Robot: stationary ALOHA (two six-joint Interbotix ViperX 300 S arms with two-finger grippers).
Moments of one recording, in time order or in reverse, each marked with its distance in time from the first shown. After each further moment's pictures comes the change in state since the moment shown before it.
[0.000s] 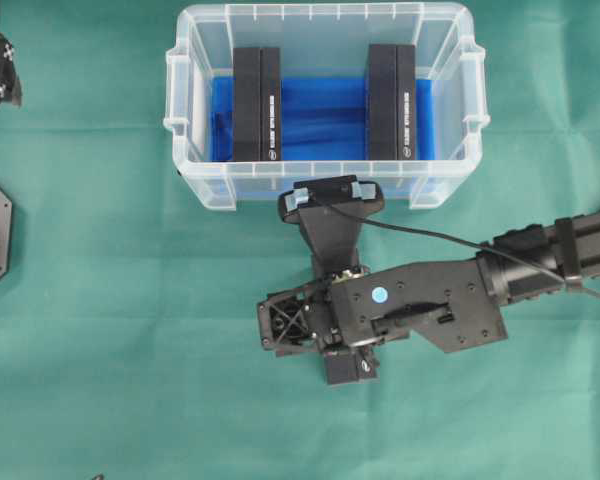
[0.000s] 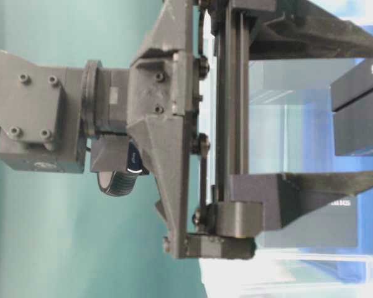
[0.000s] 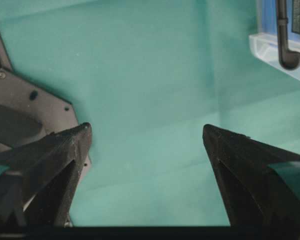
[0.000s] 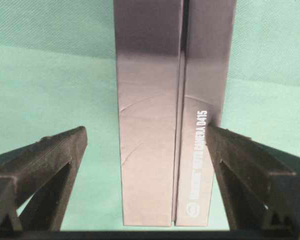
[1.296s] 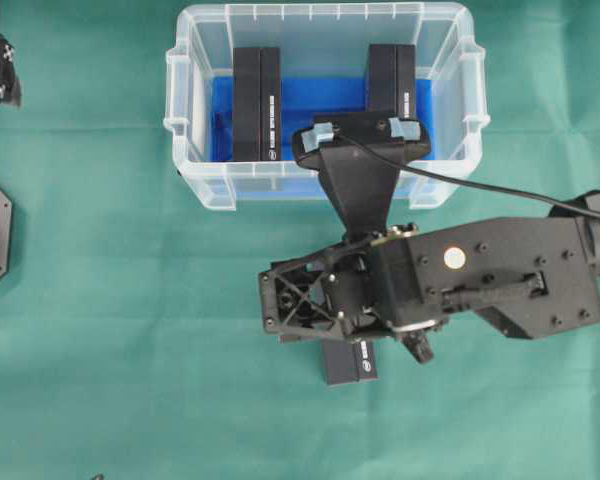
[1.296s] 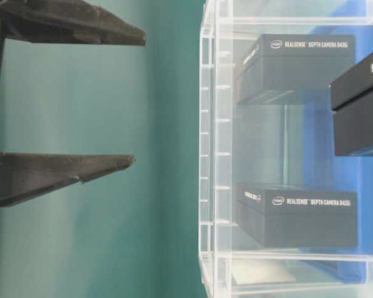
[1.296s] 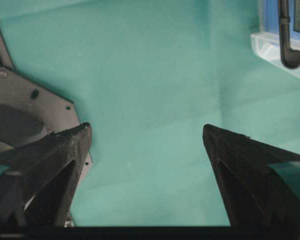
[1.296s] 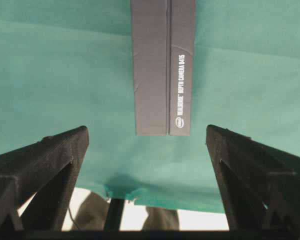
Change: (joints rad) left arm 0.000 0.000 -0.002 -0.002 0.005 0.002; right arm 0.000 -0.097 -0.296 -0.032 0.365 -0.008
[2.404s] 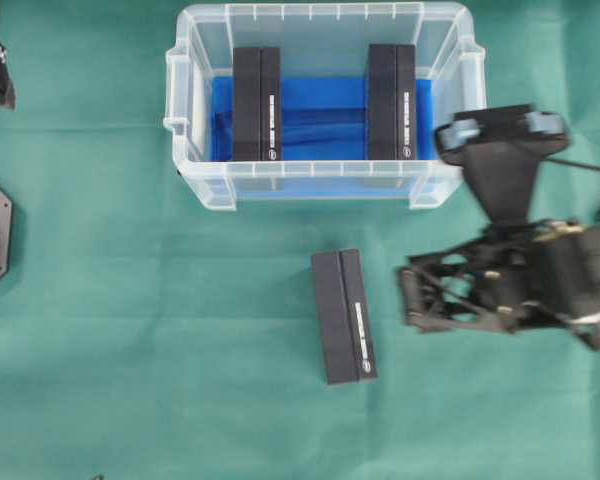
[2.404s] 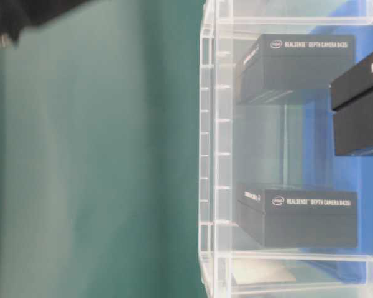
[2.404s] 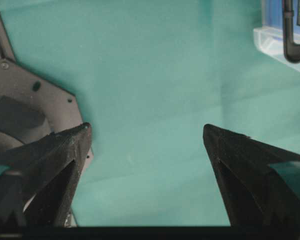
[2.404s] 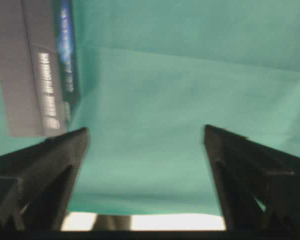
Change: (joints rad) left arm 0.000 -0.012 0.000 -0.008 0.018 -0.012; right arm 0.063 -0.362 0.492 0.000 -0.048 0.051
